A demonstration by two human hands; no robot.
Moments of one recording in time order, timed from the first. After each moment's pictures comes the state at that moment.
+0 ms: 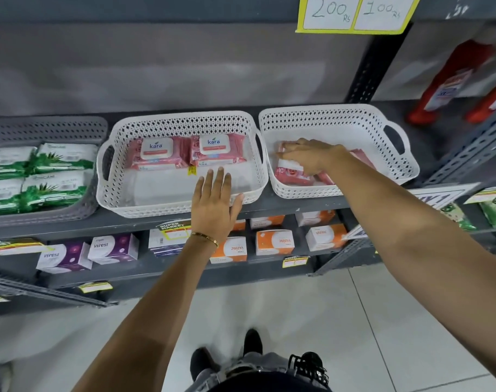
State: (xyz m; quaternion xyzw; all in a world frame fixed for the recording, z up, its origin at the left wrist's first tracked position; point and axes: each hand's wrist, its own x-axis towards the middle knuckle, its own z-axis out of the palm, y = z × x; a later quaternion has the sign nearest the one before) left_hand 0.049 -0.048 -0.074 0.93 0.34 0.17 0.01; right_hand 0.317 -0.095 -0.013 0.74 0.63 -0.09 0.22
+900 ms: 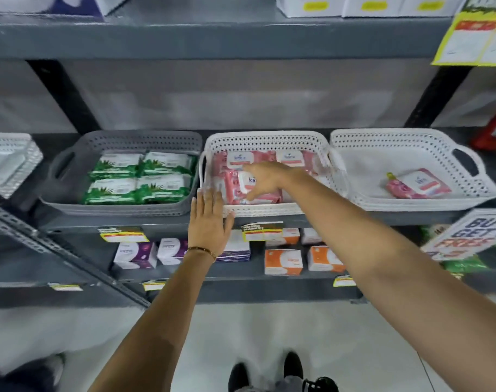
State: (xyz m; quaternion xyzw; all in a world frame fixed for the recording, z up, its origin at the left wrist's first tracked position) left_hand -0.116 0.029 -0.073 0.89 0.43 0.14 0.04; right_hand 0.082 0.037 -0.001 0.74 0.64 -0.21 0.02
